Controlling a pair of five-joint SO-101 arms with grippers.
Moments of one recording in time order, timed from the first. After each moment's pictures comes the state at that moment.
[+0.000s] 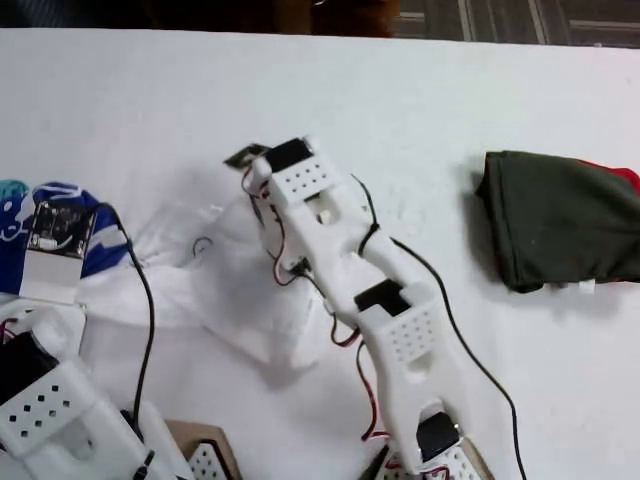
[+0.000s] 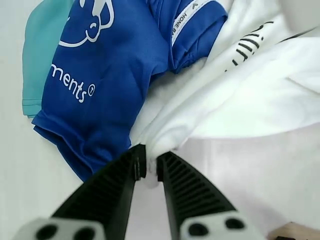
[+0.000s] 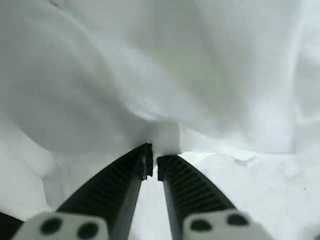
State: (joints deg) left arm -46.9 -62.5 49.4 79.4 -44.4; right arm -33.3 37.7 -30.2 100.0 13.4
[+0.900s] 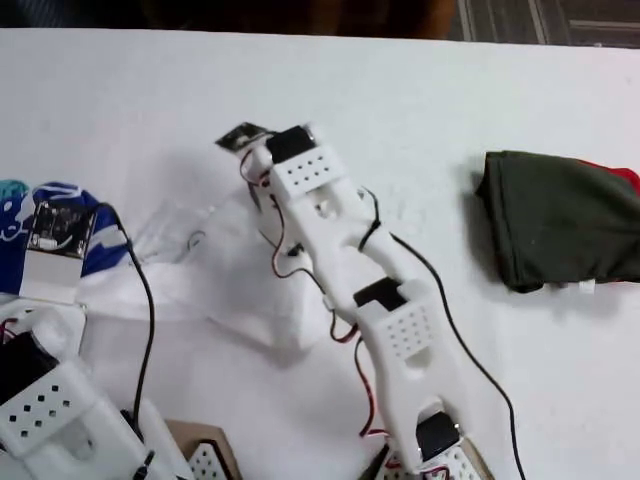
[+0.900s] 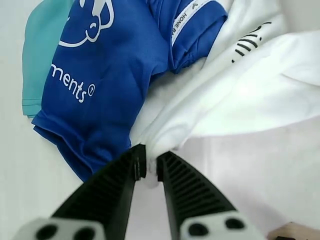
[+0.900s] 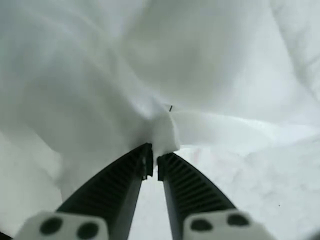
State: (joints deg) left arm -46.9 -62.5 49.4 79.4 -44.4; right arm -32.8 40.3 -38.1 100.0 16.0
